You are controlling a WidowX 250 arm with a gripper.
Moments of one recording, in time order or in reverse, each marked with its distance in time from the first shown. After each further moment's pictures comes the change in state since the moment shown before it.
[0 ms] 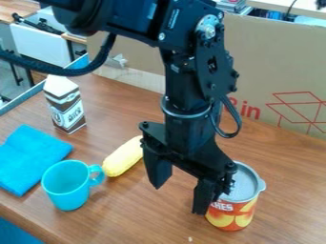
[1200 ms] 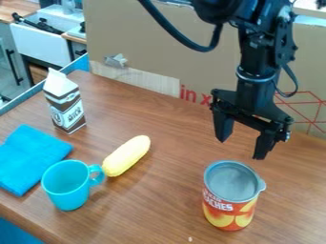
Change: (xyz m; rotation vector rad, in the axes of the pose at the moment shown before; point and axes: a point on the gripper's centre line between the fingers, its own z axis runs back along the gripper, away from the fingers) arm 0.126 -0.004 -0.032 0.012 -0.039 -0.030
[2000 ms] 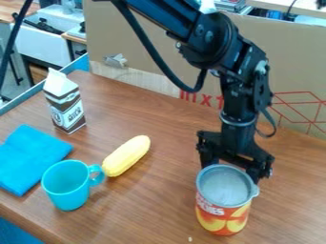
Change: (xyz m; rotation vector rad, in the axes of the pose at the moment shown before) arm -0.029 -0.002 -0.052 -0.041 0.083 0.085
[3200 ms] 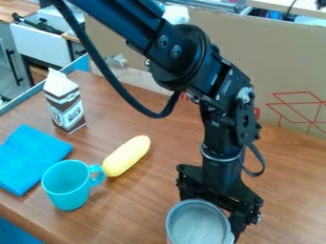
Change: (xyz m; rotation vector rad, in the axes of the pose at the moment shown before) arm -0.068 -0.012 0.004 -0.038 0.069 -0.013
